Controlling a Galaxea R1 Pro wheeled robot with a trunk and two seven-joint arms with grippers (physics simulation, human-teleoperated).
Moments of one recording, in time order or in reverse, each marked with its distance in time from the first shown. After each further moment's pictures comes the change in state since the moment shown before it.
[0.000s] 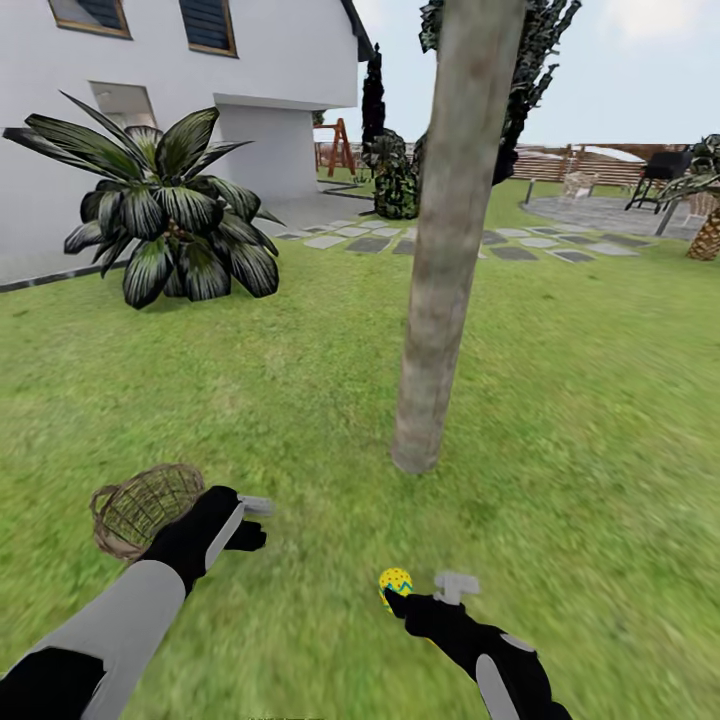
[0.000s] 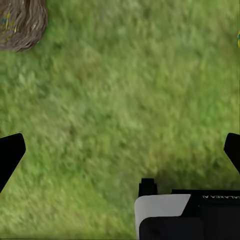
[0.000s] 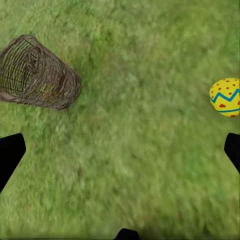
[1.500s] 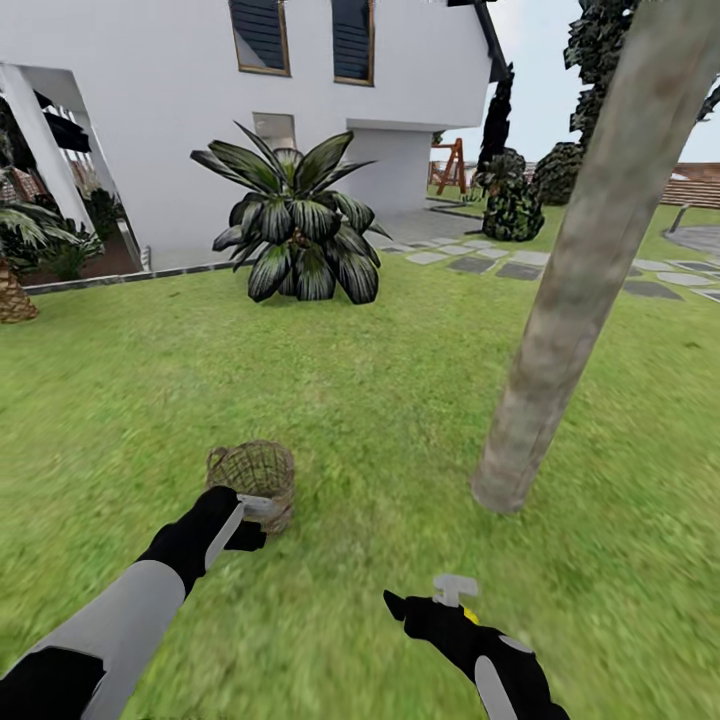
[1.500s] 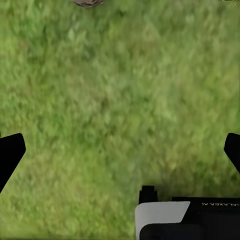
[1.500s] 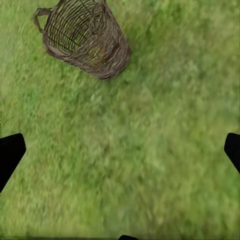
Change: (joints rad) left arm 0.000 0.001 0.001 0.000 0.000 0.000 0.000; right arm 0.000 0.000 0.005 0.009 0.000 -0.002 0.000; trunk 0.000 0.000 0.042
